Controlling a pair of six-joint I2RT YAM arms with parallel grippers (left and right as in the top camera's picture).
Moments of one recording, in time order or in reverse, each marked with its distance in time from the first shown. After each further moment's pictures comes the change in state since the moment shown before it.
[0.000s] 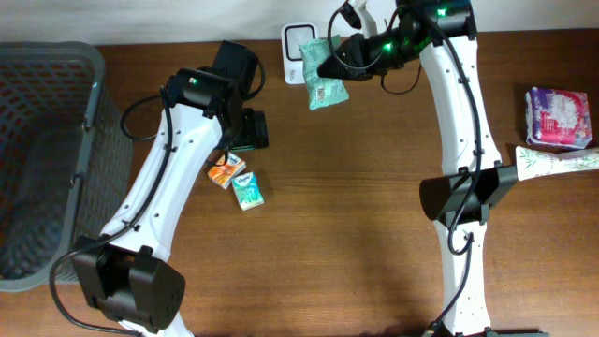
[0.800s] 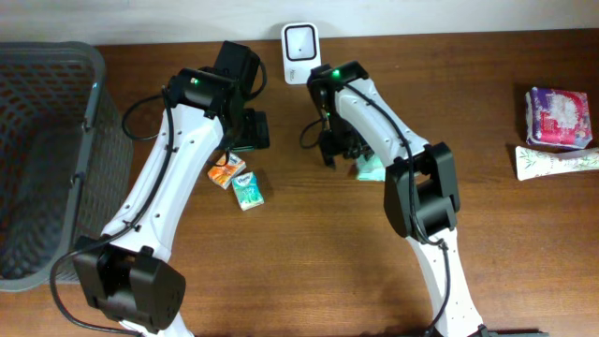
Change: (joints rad) left arm -0.006 0.000 0.000 0.000 0.000 0.000; right arm 0.251 0.004 -0.616 0.008 0.975 0.286
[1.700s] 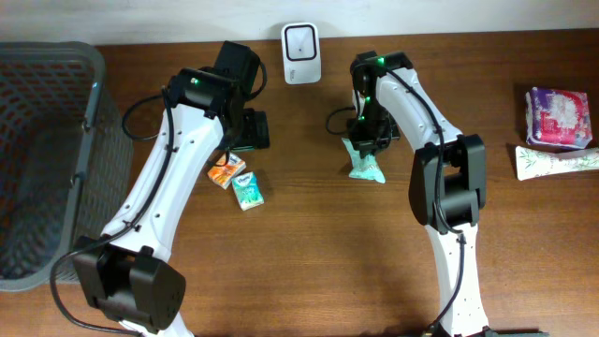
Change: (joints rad) left arm 0.000 0.000 0.000 0.000 0.000 0.000; right arm -0.171 -0.006 -0.049 0.113 -0.140 -0.096
